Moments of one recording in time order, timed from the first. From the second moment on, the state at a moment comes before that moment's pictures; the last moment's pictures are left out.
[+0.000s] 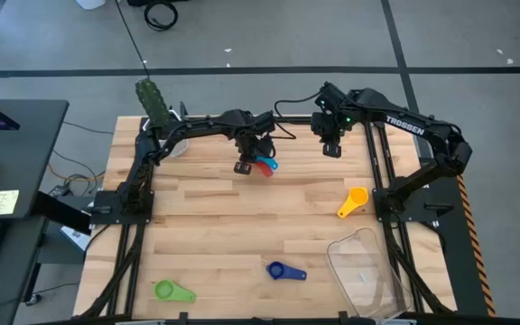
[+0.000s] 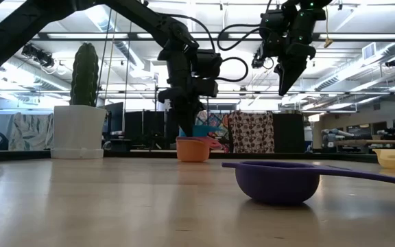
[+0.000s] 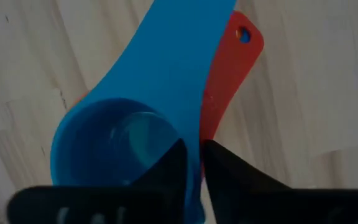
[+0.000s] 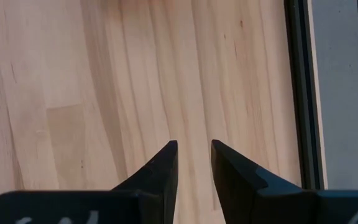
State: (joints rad) left arm 0.41 2.14 1.76 -0.97 0.11 0.70; right arm -0.63 1.44 1.32 -1.09 -0.10 -0.49
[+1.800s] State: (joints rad) left arm 0.35 2.11 1.71 -0.95 0.24 0.29; right arm -0.61 1.85 1.32 -0.70 -0.32 -0.50
